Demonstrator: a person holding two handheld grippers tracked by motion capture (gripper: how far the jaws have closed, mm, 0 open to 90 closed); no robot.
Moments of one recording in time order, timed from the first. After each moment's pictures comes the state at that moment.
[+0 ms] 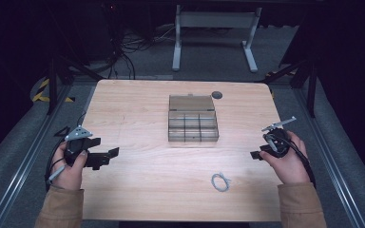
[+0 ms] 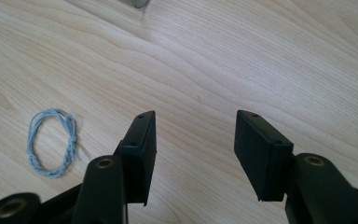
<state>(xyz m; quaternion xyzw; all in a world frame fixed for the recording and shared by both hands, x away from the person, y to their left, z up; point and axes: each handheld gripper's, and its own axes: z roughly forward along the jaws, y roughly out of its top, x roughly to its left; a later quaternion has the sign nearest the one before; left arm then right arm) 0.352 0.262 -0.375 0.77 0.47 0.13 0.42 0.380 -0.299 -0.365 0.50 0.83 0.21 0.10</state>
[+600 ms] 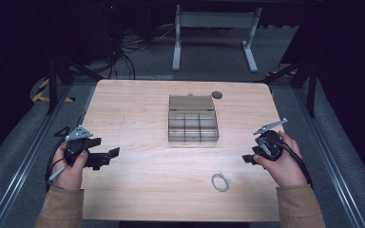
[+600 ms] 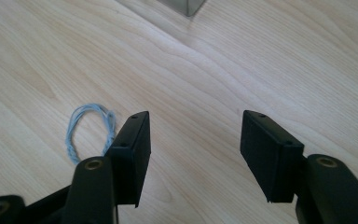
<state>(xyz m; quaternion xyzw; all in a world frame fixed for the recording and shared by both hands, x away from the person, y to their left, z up) 0.352 0.261 -0.374 0.77 0.47 0.13 0.42 0.370 -0.273 -0.358 0.45 0.86 0.22 0.09</state>
